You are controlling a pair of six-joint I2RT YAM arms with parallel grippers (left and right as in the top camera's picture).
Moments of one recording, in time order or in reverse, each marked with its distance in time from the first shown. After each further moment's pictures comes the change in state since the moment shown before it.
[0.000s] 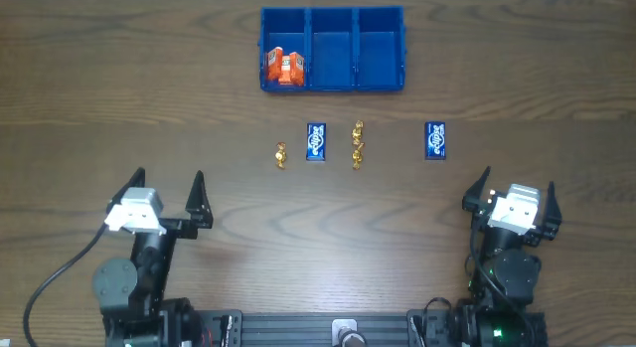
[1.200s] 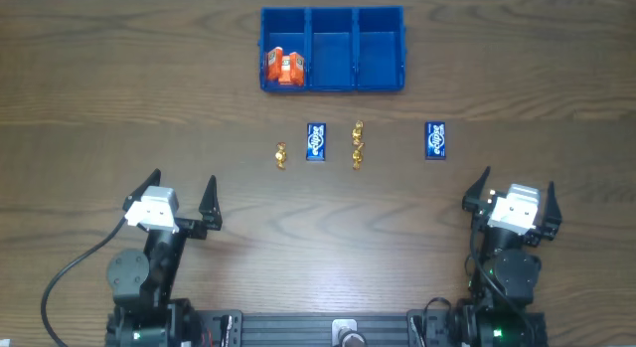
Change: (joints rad) left arm -0.018 -0.002 -0.113 0.047 0.020 0.036; right arm 0.000 0.000 0.000 0.000 0.000 0.000
